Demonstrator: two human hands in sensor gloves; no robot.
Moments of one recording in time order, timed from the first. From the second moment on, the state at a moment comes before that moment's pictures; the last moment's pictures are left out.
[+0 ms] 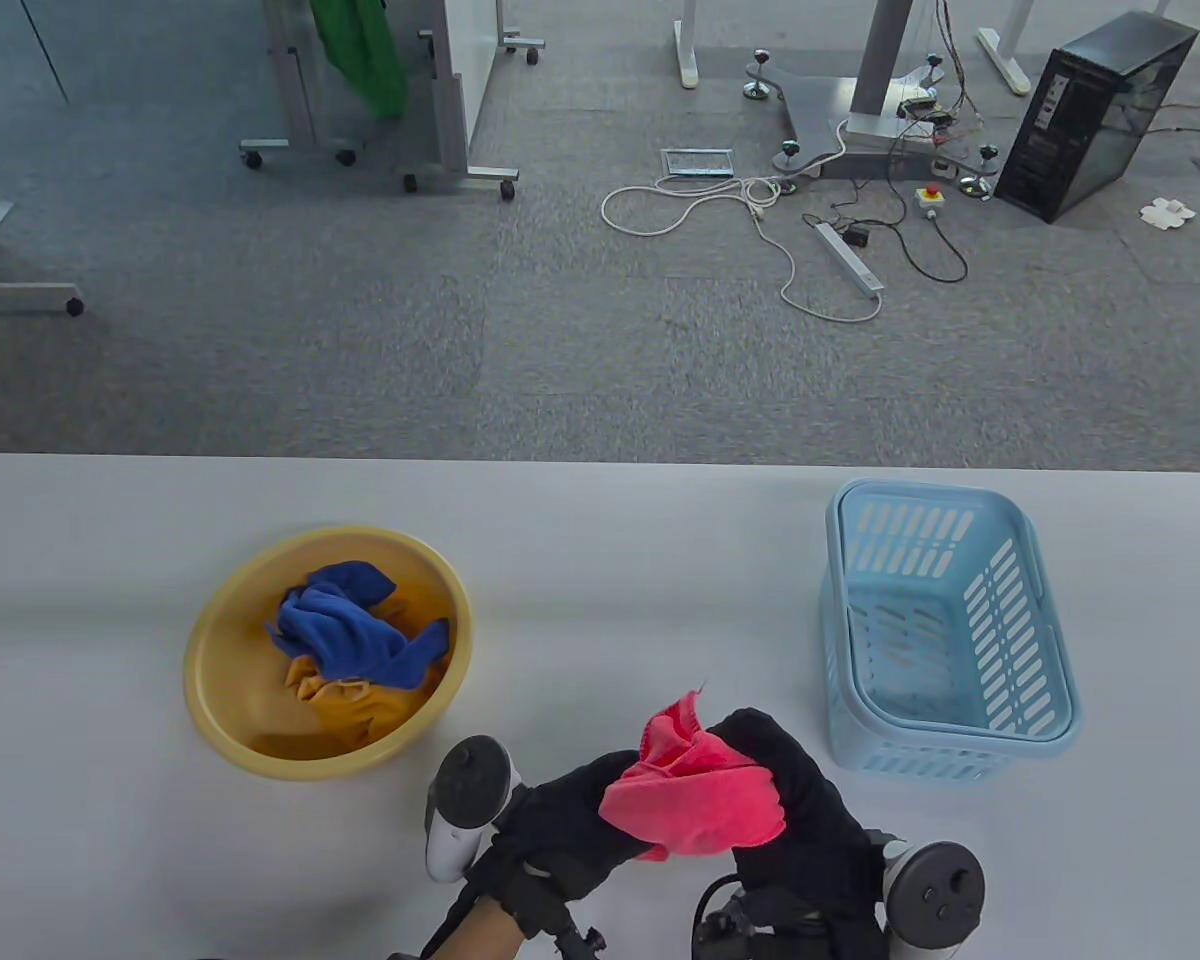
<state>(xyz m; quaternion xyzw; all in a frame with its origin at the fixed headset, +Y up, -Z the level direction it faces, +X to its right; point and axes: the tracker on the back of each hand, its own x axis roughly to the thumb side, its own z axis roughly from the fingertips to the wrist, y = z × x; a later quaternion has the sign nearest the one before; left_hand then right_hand) -0.095 -0.746 -0.264 -0.12 -0.25 0.65 0.70 0.152 -0.668 -0.203 0.14 -0.20 0.74 0.63</state>
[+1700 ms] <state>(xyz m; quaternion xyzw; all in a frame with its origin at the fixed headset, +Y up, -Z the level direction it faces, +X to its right) -0.106 -0.723 -0.257 -0.06 -0.21 0.77 0.60 0.132 -0.677 -0.210 0.18 -0.08 0.82 0.54</state>
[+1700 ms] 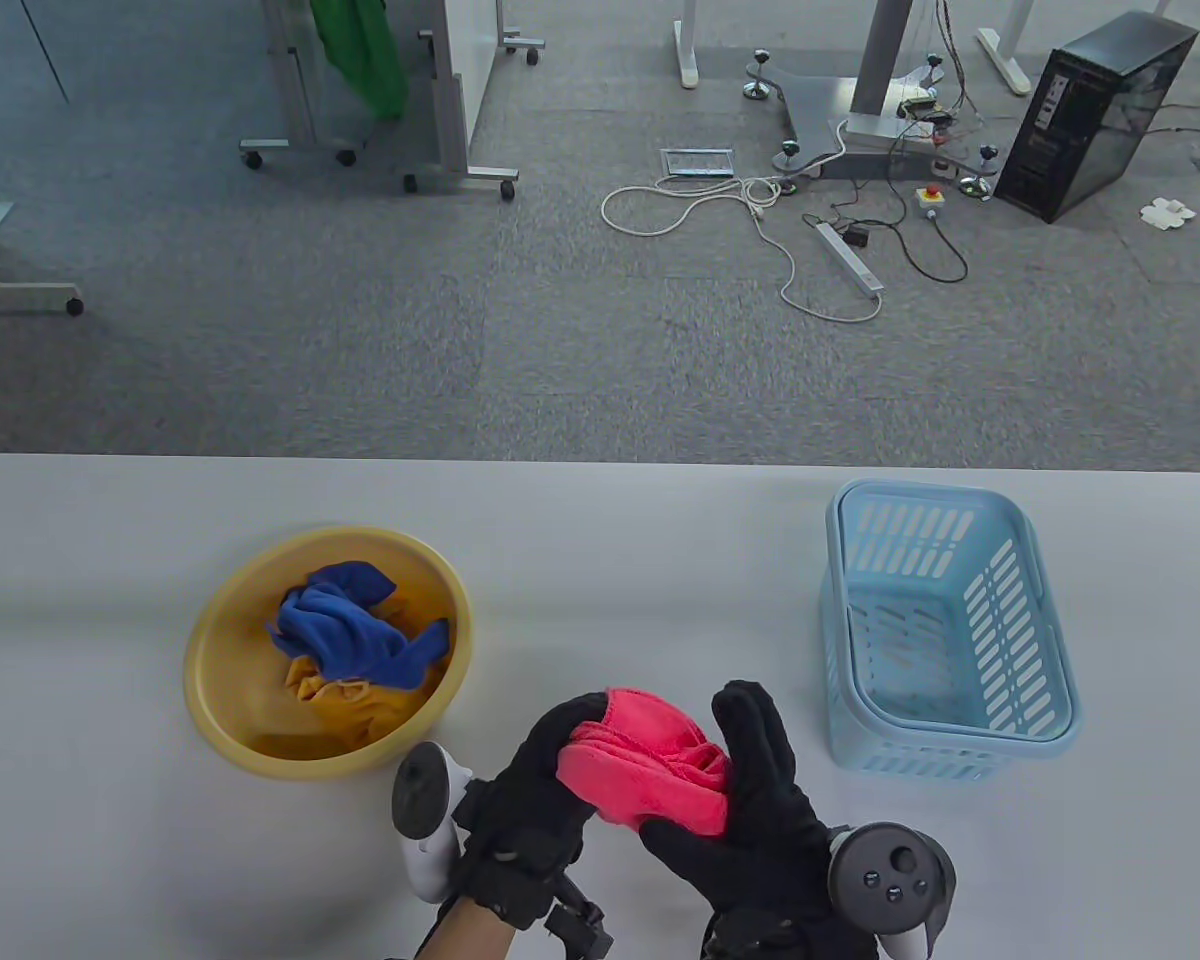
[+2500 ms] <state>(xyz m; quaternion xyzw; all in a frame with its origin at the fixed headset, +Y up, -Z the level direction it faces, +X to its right) -0.073 -0.736 -0.250 -0.20 -0.31 0.83 0.41 0.100 -0.721 -0.221 0.17 0.07 0.78 0.60</state>
